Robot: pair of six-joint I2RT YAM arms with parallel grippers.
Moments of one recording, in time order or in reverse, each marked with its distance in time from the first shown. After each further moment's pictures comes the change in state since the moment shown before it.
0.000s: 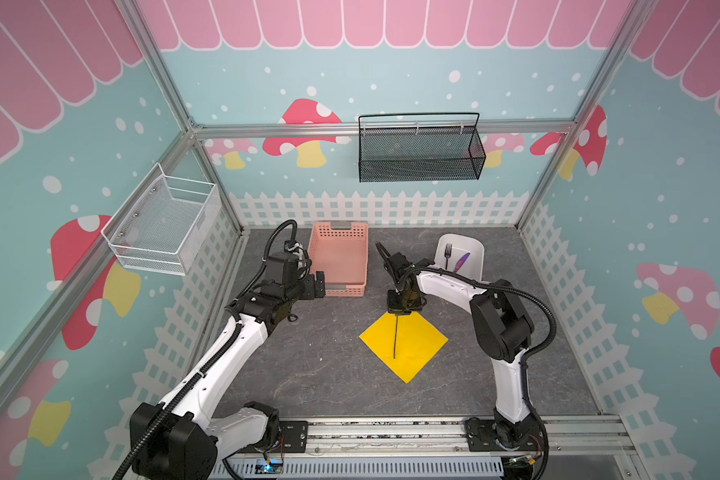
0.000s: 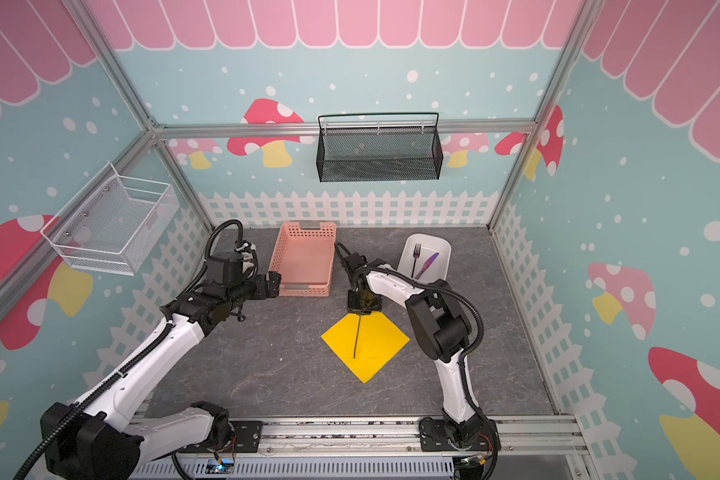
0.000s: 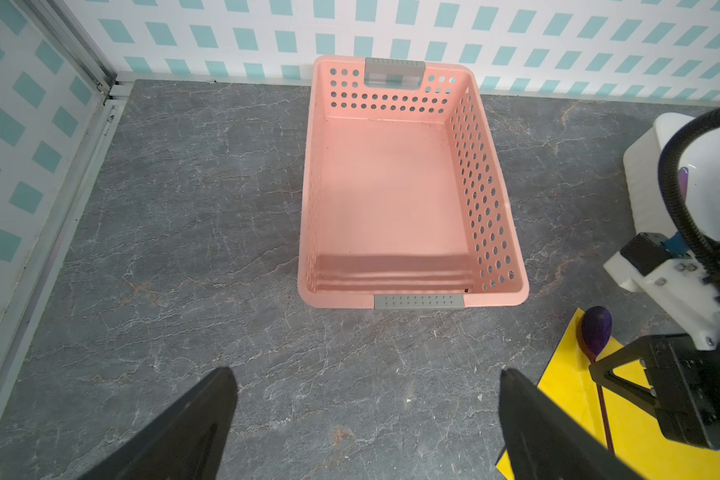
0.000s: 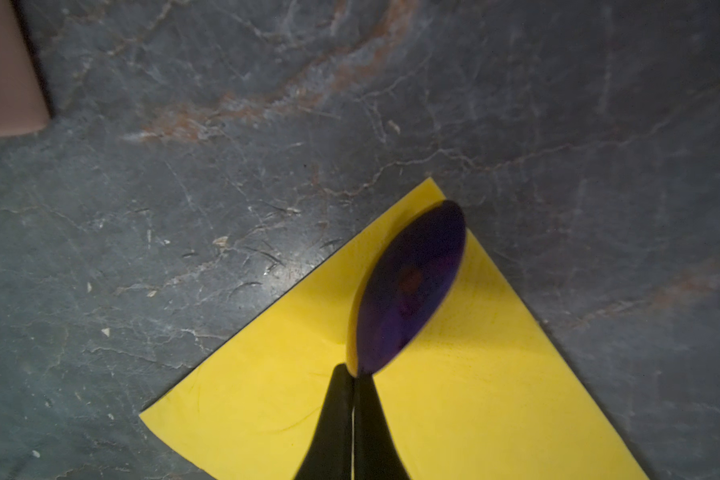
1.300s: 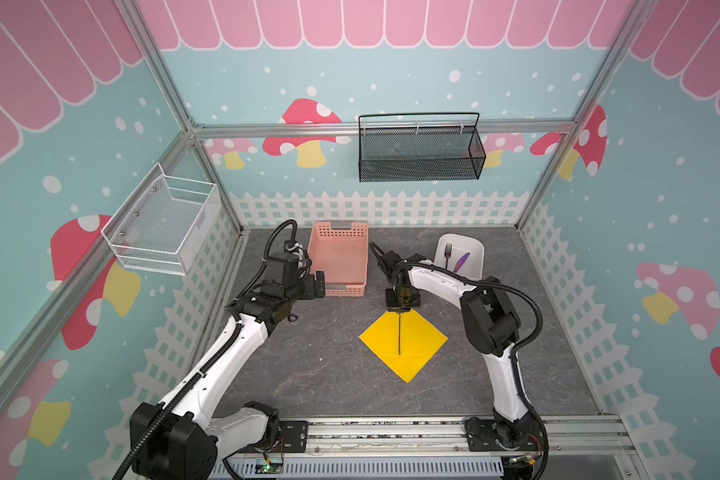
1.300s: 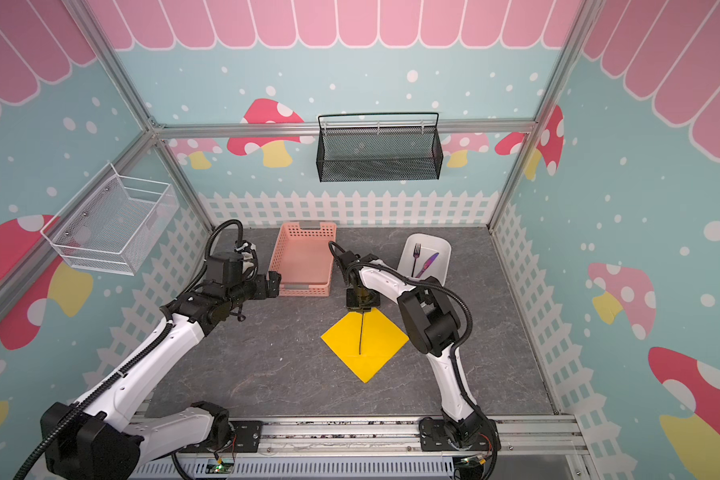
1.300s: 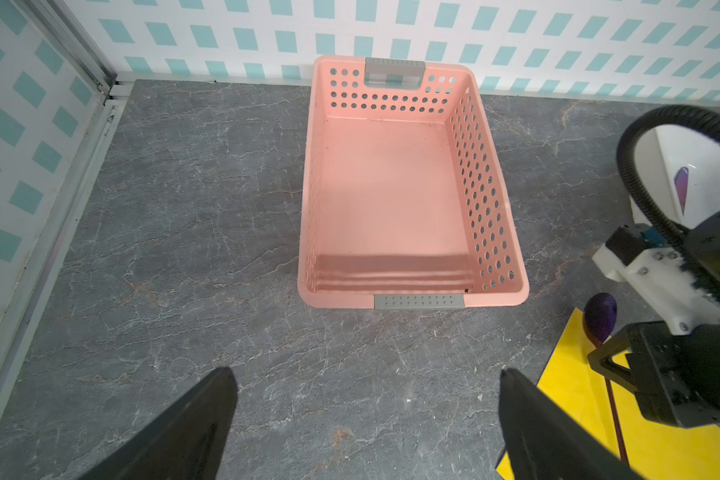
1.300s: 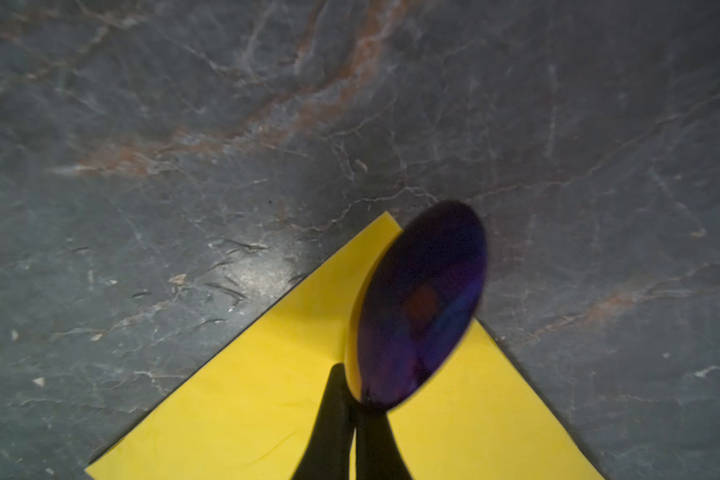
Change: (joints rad) left arm 0.000 0.000 0.000 0.000 0.000 0.000; right arm 0.020 0.109 0.152 -0.147 0.114 -0.019
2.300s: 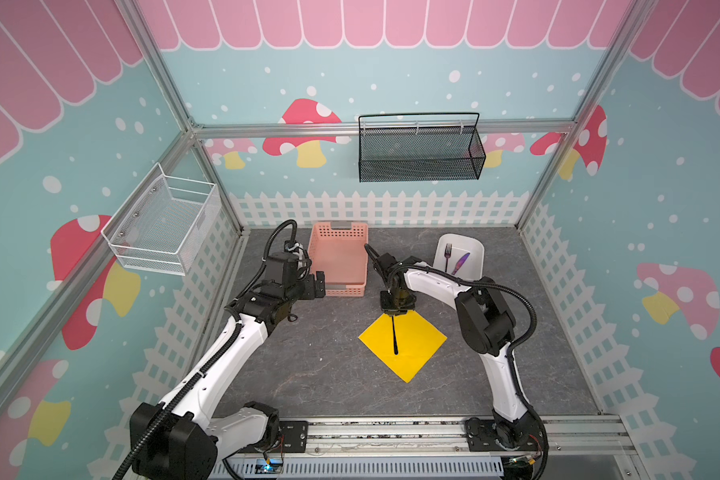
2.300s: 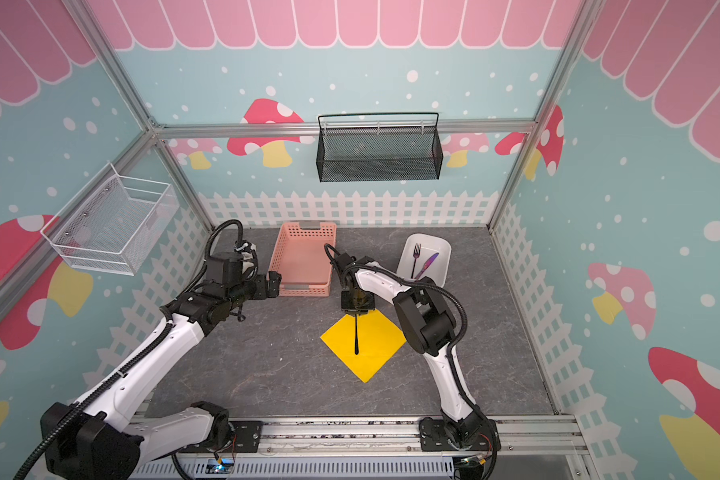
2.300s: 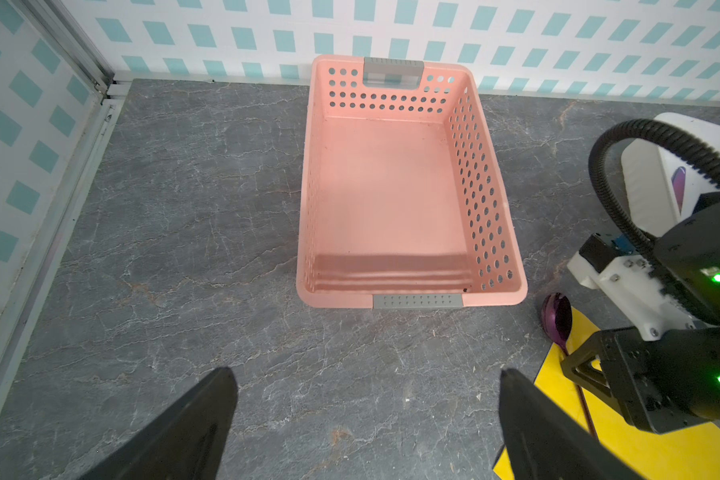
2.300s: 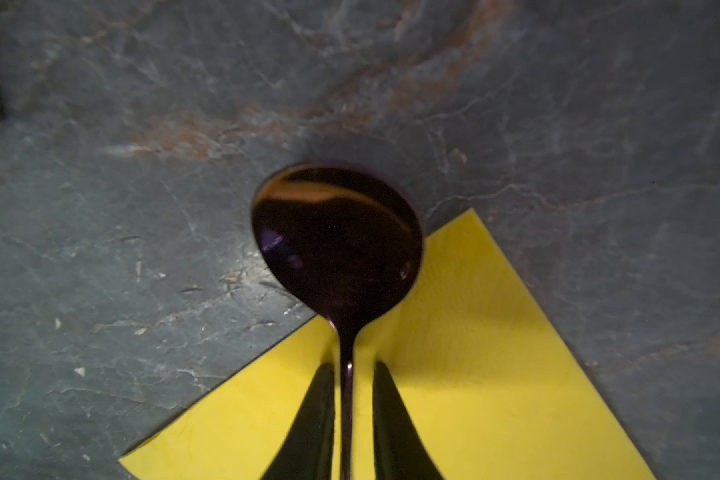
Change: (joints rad) left arm 0.002 0.000 0.000 0.000 0.005 0.000; right arm 0.018 0.014 0.004 0.043 -0.073 0.005
